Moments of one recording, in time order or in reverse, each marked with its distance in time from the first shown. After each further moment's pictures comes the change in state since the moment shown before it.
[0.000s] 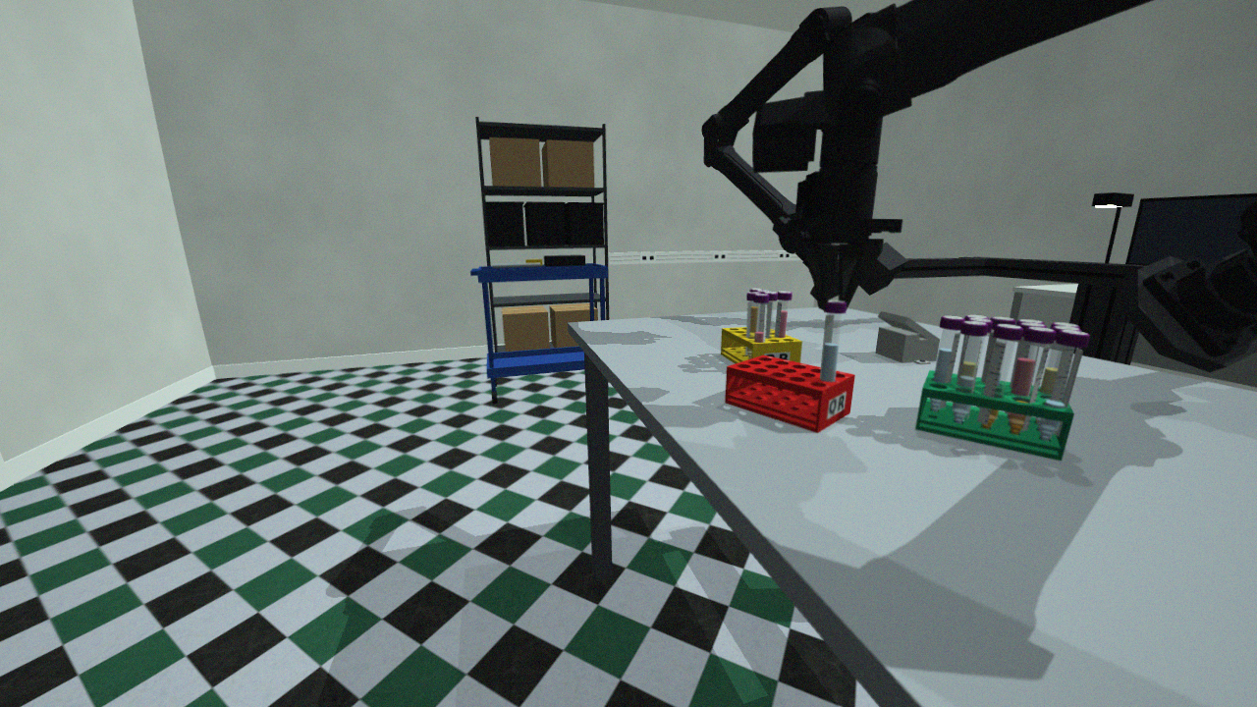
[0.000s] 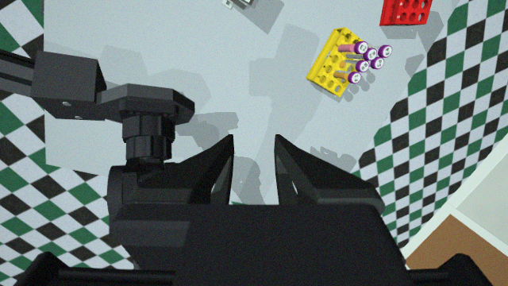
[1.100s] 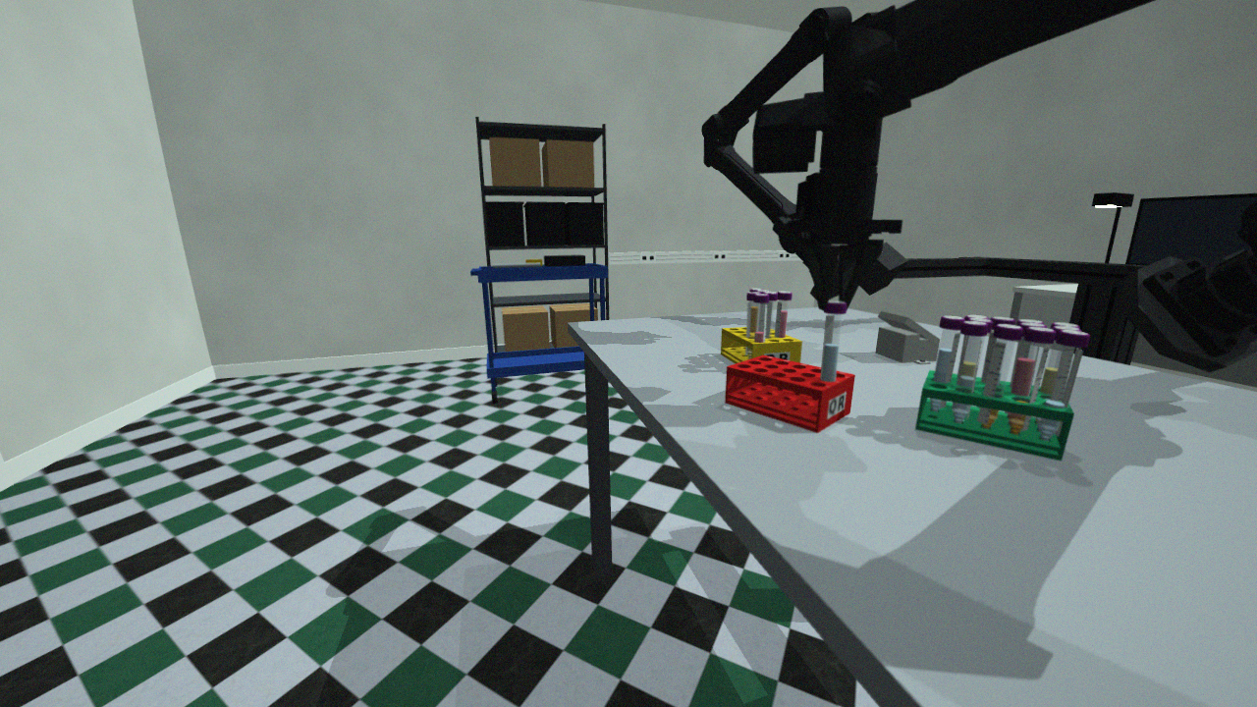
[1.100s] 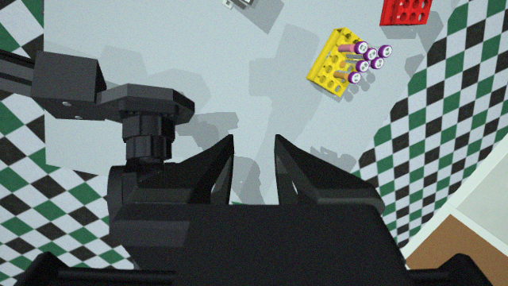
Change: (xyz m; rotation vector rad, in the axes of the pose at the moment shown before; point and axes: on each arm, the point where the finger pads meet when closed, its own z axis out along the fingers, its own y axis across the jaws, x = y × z) left arm -0.001 -0.001 0.001 0.002 0.001 0.001; right arm 0.000 0.000 0.000 0.000 0.000 0.000
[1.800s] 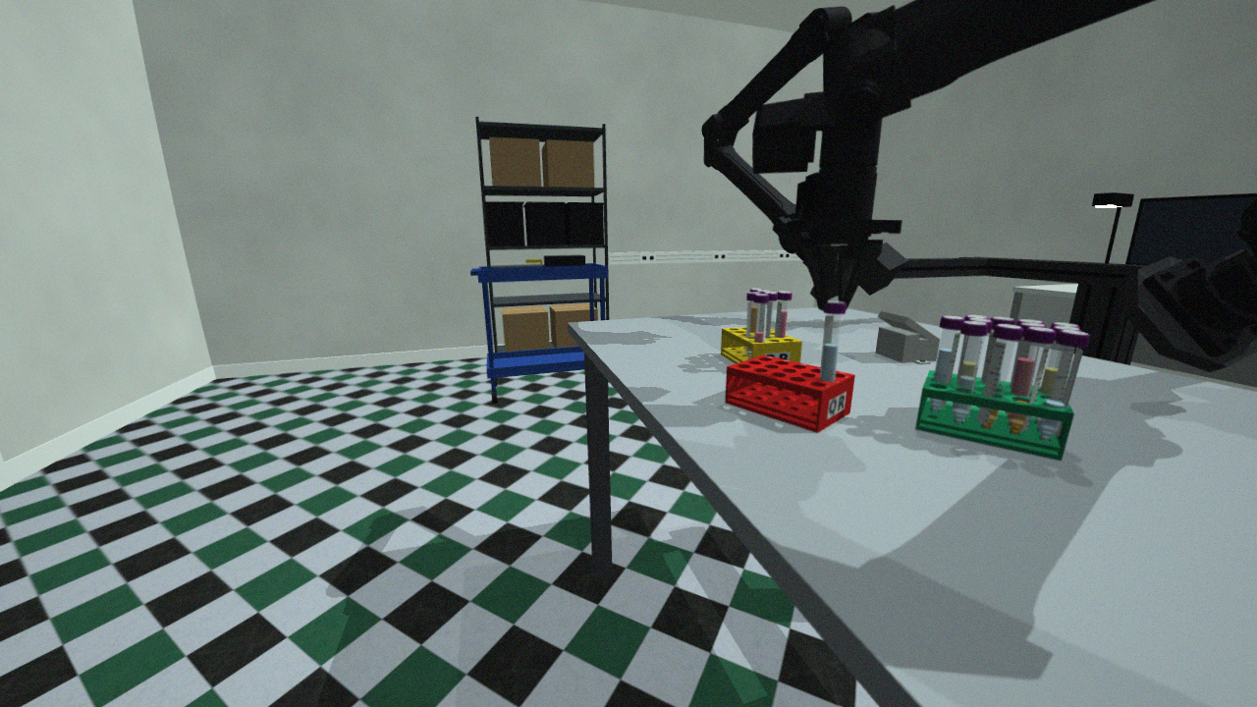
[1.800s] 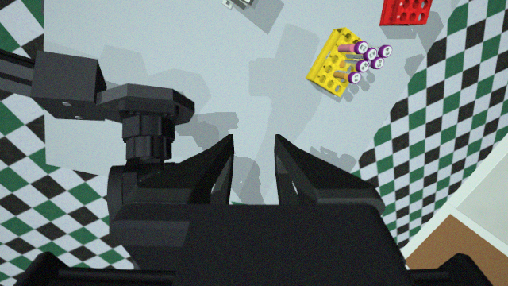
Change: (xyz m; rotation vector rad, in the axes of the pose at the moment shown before) left arm 0.000 0.001 0.000 -0.002 0.000 -0.001; right arm 0.000 0.000 0.000 0.000 0.000 0.000
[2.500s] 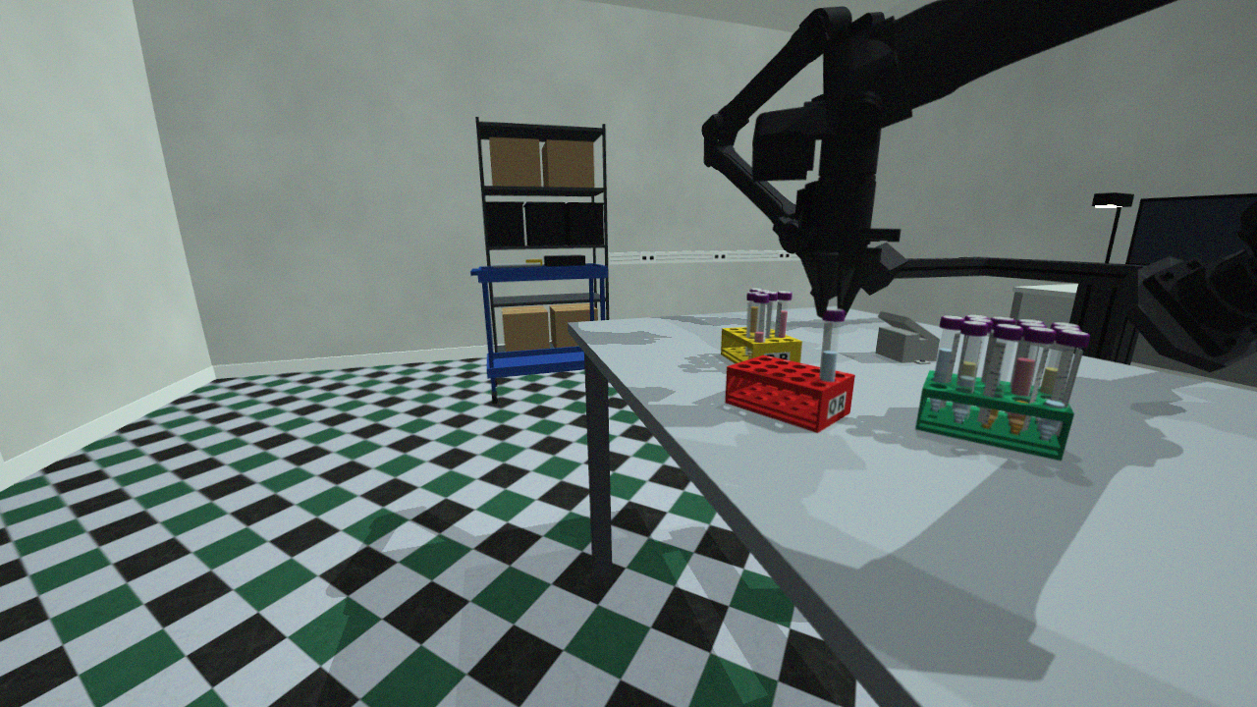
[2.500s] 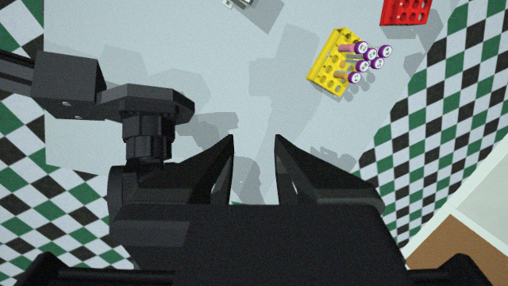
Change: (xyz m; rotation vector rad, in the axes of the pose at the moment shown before) left arm 0.000 0.000 0.009 -0.001 0.000 0.000; right arm 0.000 0.000 0.000 0.000 0.000 0.000
